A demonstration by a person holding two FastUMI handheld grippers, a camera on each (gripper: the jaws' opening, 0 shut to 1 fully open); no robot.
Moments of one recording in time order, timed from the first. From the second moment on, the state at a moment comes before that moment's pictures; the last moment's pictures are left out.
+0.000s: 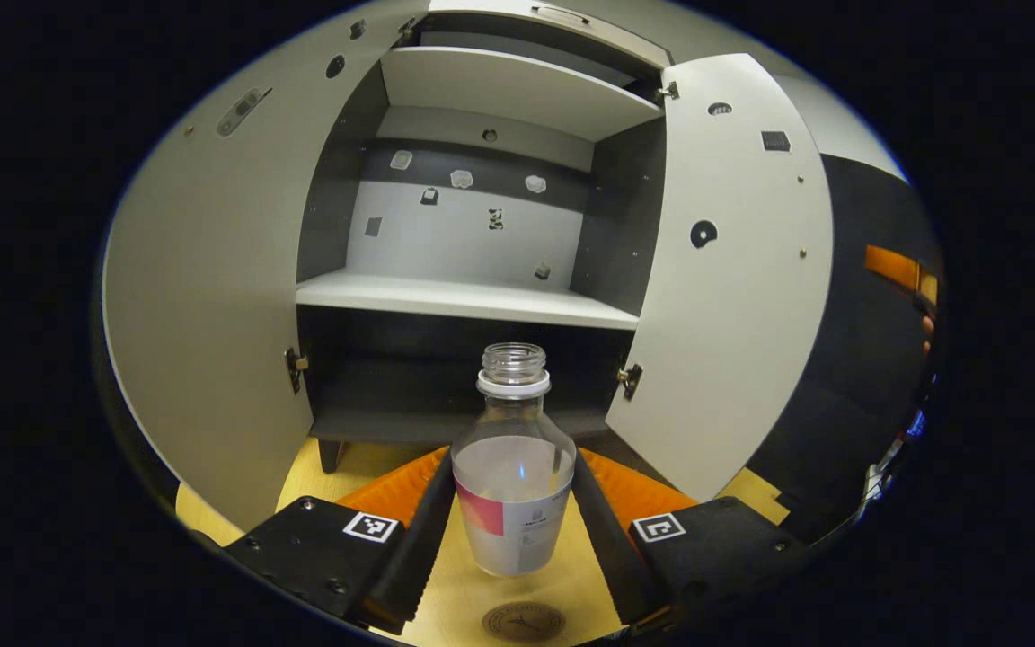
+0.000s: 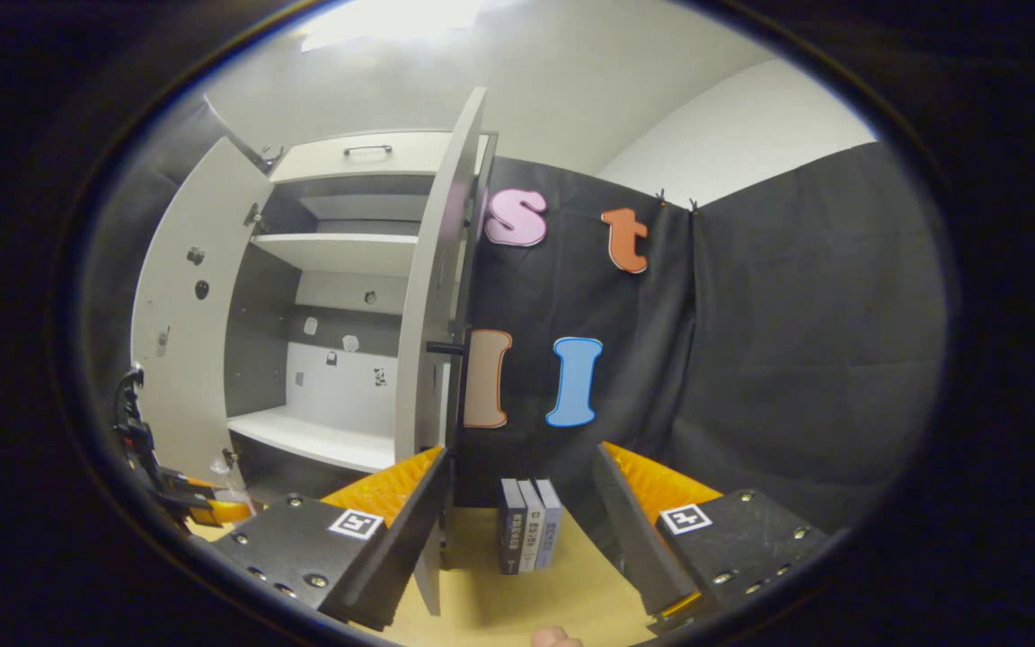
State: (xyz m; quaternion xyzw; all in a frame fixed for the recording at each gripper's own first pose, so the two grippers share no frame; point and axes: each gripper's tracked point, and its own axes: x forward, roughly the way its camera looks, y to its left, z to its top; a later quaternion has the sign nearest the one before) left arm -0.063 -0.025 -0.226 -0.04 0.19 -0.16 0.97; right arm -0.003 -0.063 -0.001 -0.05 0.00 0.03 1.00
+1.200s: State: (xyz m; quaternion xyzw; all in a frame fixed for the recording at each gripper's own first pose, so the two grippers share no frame) left arm -0.124 -0.023 -0.360 -0.08 0.26 -0.09 0.96; right arm 0.019 -0.070 -0.019 -0.06 0.02 0.06 1.00
